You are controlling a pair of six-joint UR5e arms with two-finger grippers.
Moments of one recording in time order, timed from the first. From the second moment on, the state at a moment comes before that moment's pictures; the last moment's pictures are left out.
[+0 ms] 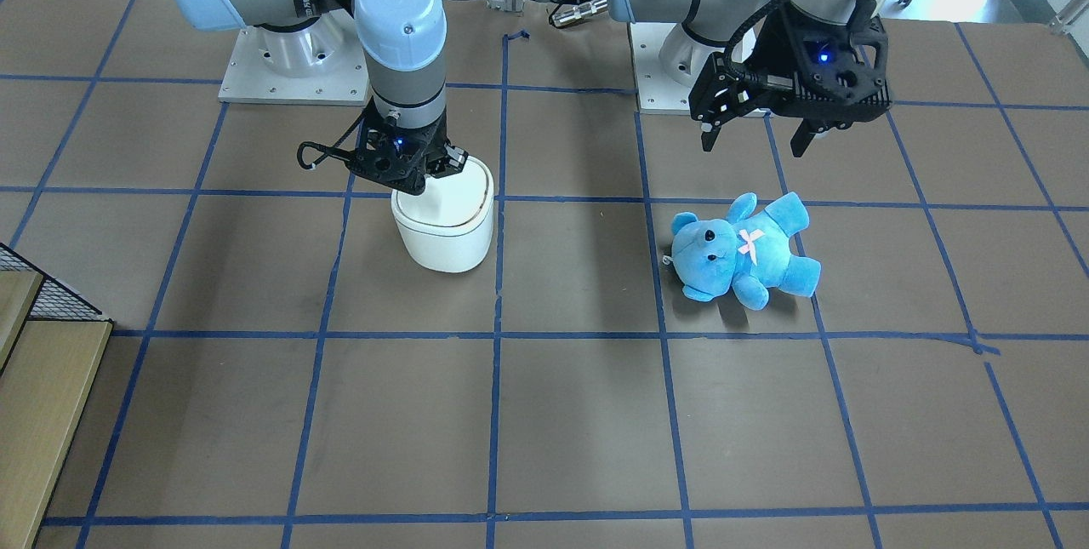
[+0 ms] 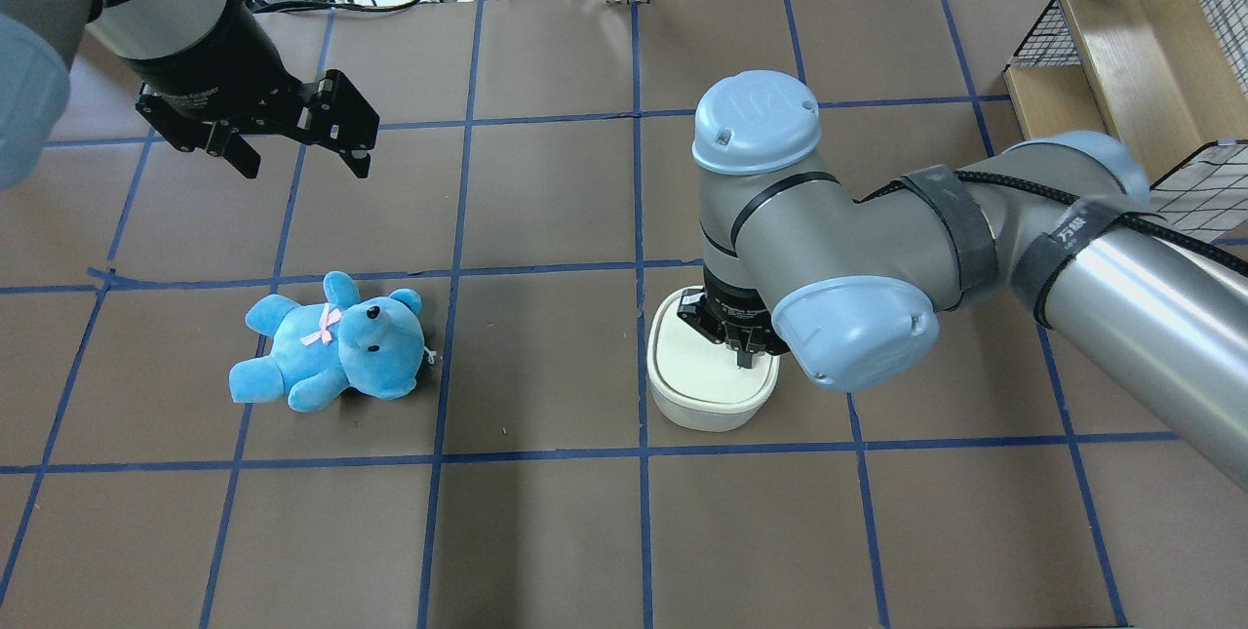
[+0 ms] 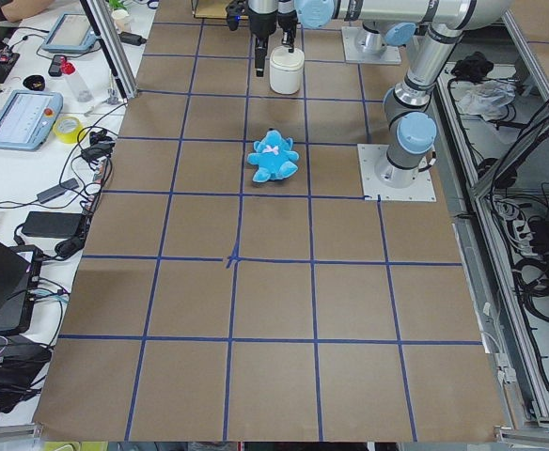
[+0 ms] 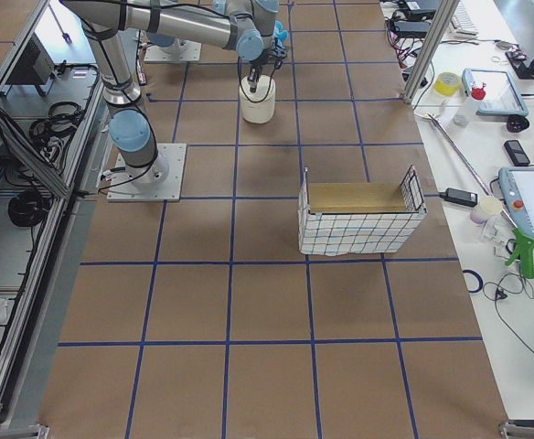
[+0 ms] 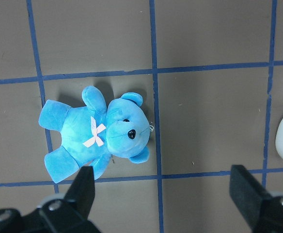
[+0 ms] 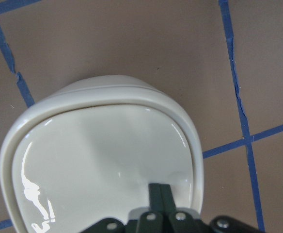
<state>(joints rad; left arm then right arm) -1.54 -1.52 -1.60 -1.55 1.57 0.07 1.90 -1.48 1.92 -1.84 -1.59 0.64</state>
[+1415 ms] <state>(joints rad) -1.54 -1.52 -1.60 -1.55 1.57 0.07 1.83 -1.48 1.53 -1.51 -1.68 0.47</state>
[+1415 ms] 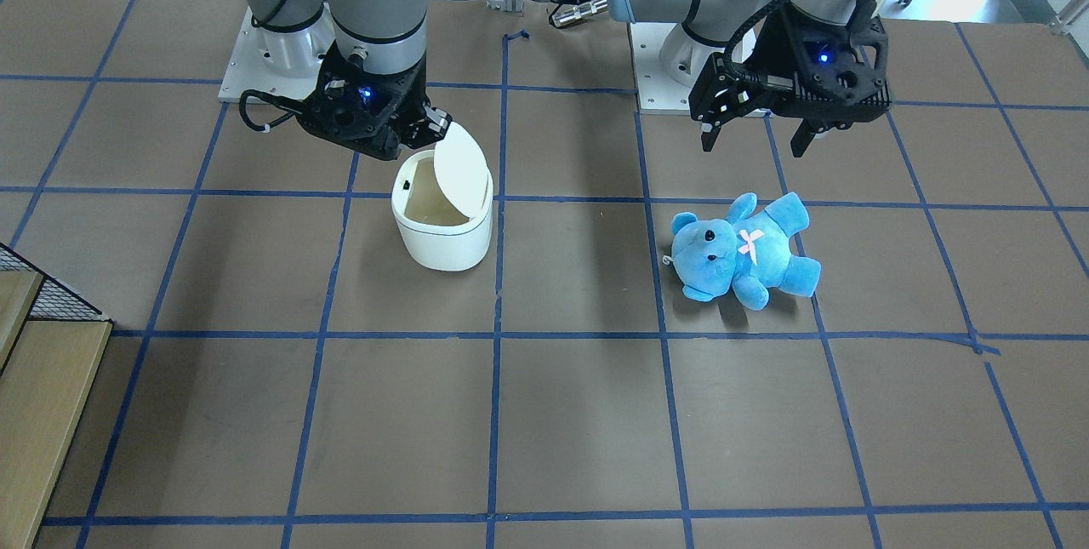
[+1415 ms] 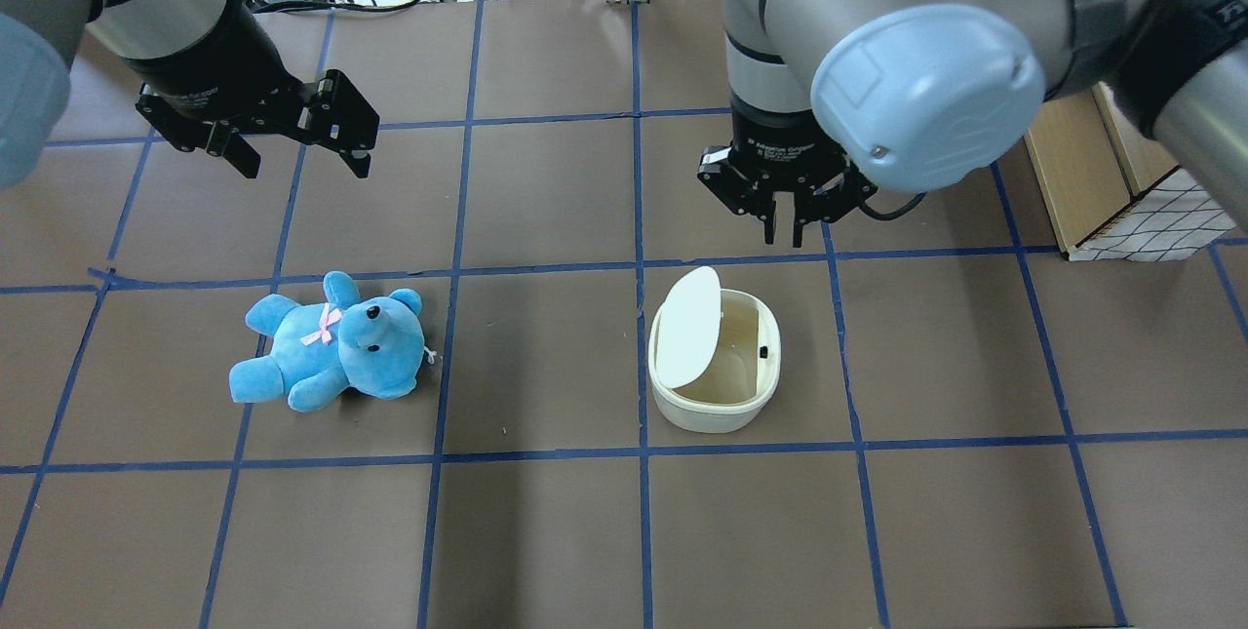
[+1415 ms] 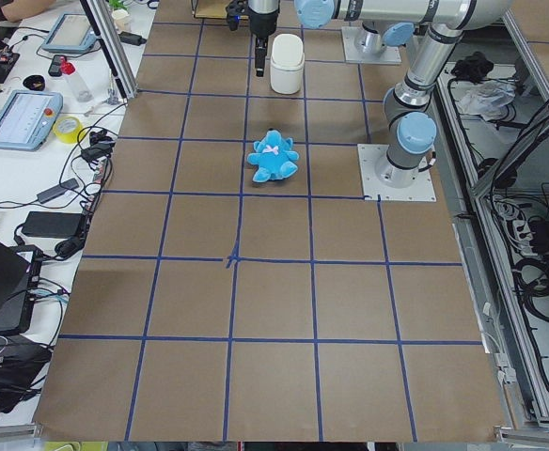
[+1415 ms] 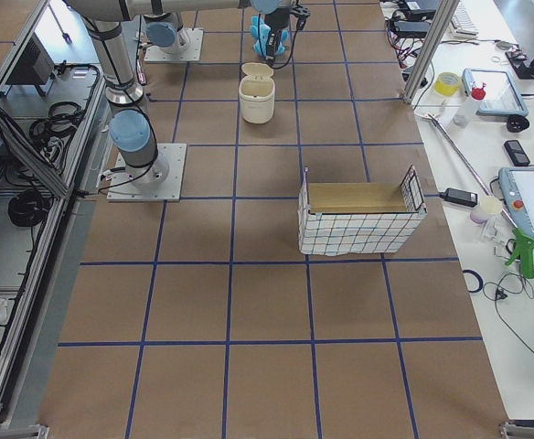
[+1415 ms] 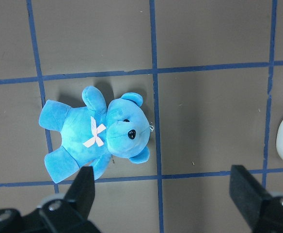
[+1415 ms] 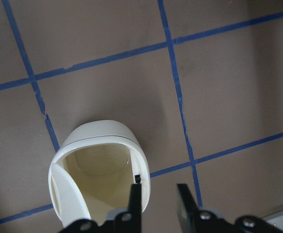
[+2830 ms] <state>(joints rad) -1.54 -1.52 -1.60 -1.55 1.57 0.07 1.55 -1.50 1.48 -1.62 -1.61 -0.13</state>
